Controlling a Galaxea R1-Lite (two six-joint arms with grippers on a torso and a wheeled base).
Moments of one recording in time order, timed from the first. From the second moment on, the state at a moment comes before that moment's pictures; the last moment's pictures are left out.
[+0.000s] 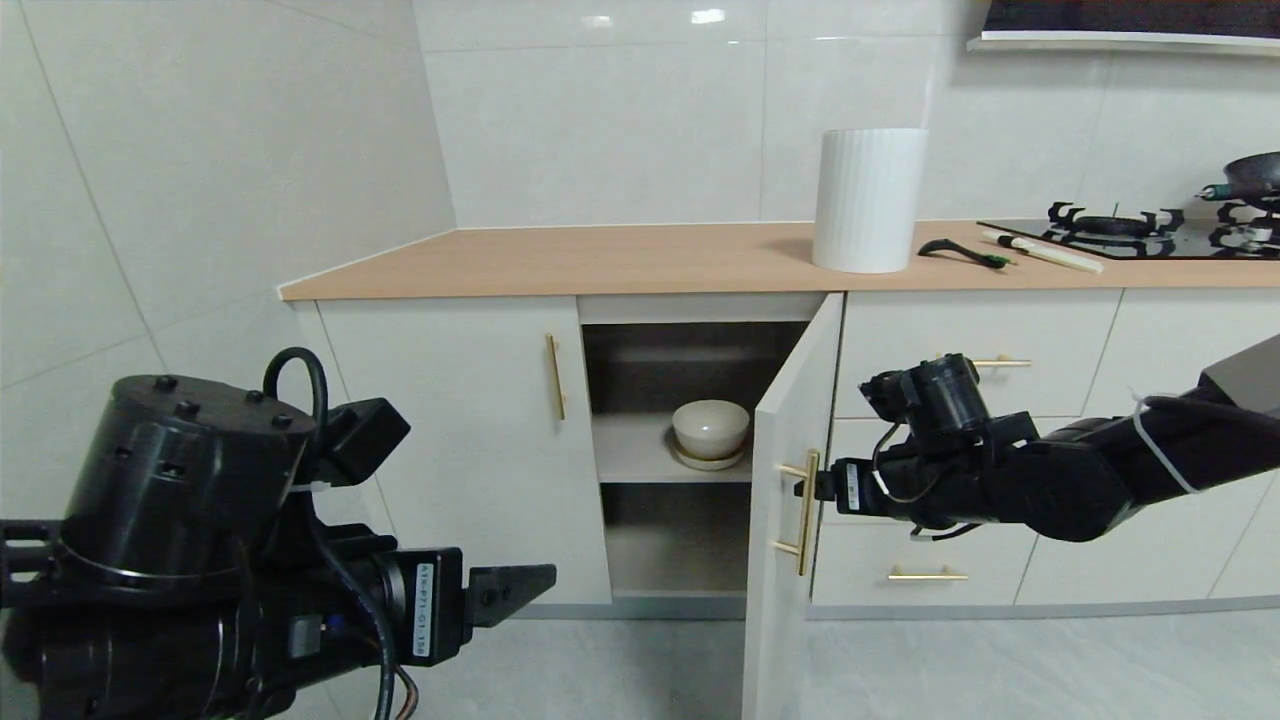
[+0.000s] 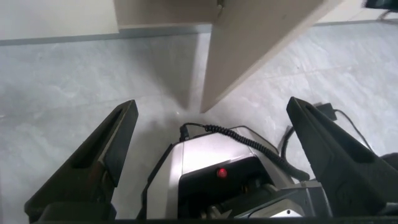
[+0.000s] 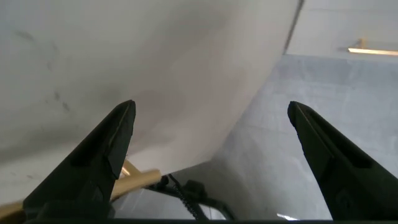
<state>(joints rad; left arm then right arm) -0.63 1.36 -0.73 0.06 0.10 -0.50 0.44 2.02 -1.06 -0.25 -0.01 0.37</state>
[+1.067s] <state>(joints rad) -0.62 1.40 -0.73 0.06 0.10 -0.51 0.48 2.13 -1.12 -0.32 -0.01 0.45</state>
